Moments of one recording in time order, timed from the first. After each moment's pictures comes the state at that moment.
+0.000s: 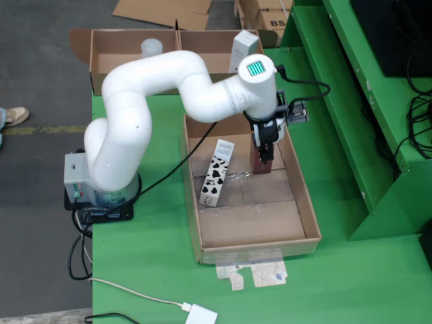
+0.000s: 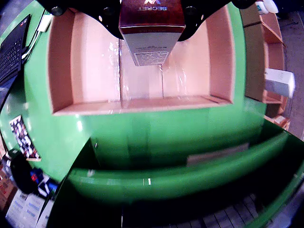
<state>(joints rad) 0.11 -0.32 -1.02 0.13 1.62 0.16</state>
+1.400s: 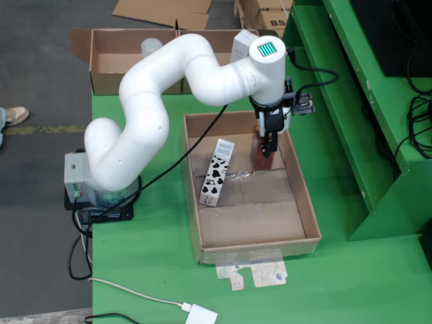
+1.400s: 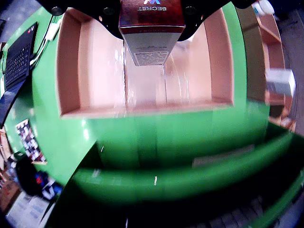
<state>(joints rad) 0.14 -0.54 -0.40 -0.35 1.57 0.20</state>
